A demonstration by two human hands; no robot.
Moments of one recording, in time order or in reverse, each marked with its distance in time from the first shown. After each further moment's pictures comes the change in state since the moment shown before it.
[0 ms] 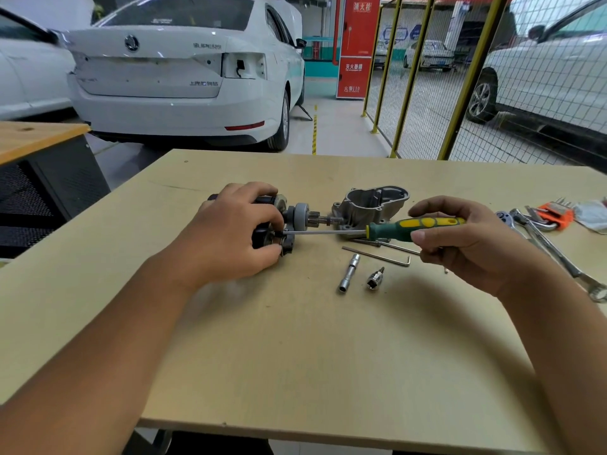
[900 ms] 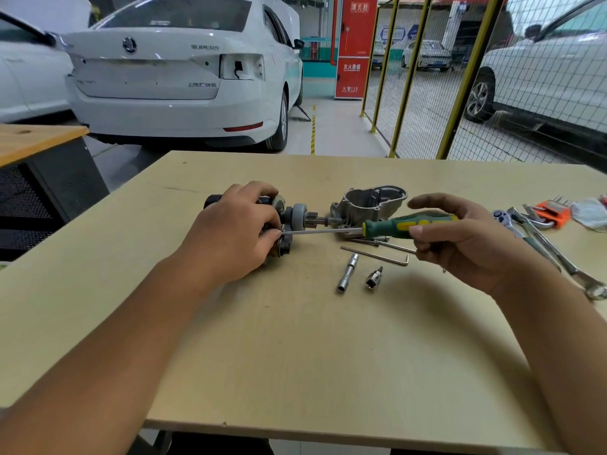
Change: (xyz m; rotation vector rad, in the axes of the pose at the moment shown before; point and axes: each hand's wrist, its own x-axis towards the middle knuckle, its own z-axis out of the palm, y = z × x) left_hand 0.005 0.003 0.012 0.112 0.117 0.011; right_hand 0.002 0.004 0.002 0.130 0.049 0.015
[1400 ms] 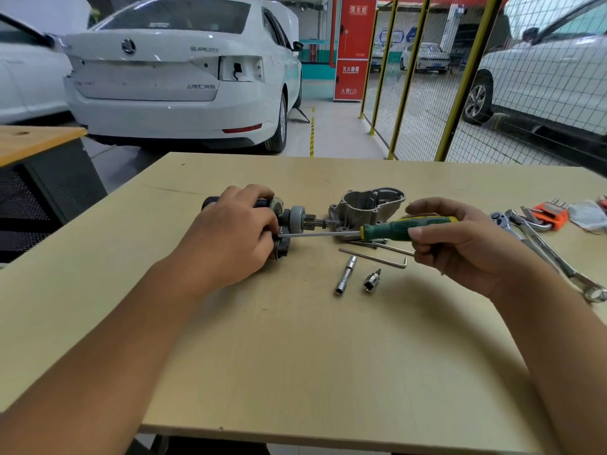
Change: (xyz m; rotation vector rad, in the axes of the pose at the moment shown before) left_hand 0.000 0.001 -0.004 0.038 -0.044 -0.007; right_hand 0.000 -0.002 0.002 0.019 -0.020 0.017
